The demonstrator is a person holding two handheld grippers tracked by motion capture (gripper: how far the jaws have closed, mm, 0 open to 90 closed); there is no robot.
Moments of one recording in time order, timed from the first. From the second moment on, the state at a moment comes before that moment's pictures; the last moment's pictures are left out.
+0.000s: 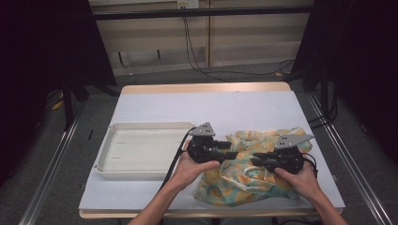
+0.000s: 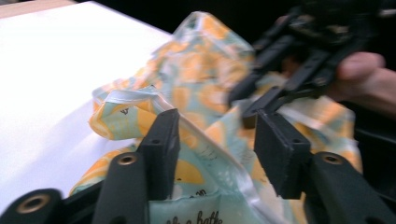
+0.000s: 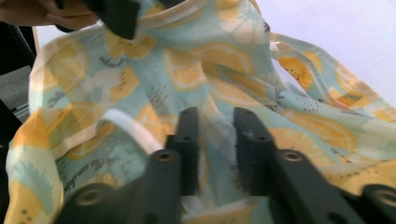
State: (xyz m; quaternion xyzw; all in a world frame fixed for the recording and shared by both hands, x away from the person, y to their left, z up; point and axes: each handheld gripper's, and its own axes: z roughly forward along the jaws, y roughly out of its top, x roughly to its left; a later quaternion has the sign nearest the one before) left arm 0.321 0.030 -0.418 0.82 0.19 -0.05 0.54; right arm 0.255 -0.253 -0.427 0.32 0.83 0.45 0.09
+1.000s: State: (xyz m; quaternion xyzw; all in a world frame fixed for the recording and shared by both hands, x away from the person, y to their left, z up) left arm 0.331 0.032 -0.444 0.83 0.20 -0.10 0.51; right arm 0.162 -0.234 -0.418 0.26 0.83 0.48 0.06
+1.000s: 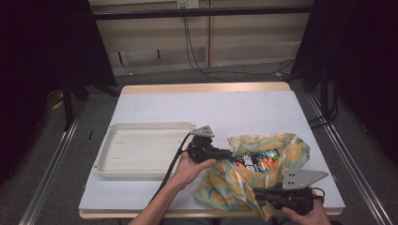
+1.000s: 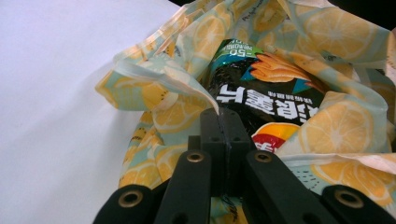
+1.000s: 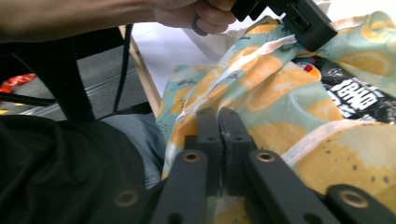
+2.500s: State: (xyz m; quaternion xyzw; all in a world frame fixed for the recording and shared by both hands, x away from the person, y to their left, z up) left arm 0.293 -0.031 -0.407 0.83 0.12 -0.09 0.54; right arm 0.279 -0.307 -0.389 0.38 0.75 0.52 0.15
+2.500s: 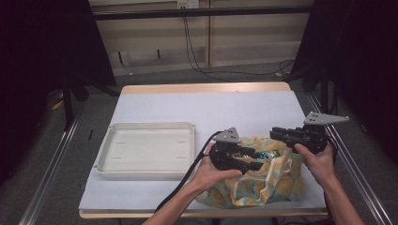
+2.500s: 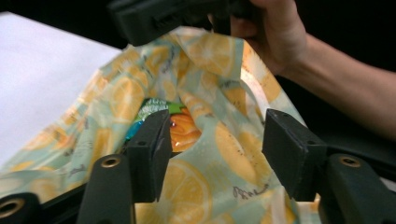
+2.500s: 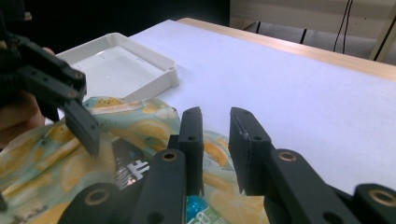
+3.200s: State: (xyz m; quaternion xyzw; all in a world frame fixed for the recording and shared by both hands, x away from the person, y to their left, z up) left arm 0.246 -0.047 -0.419 0.87 0.00 -0.10 0.48; right arm 0.284 -0.321 -0.419 0.41 0.78 0.45 0.13
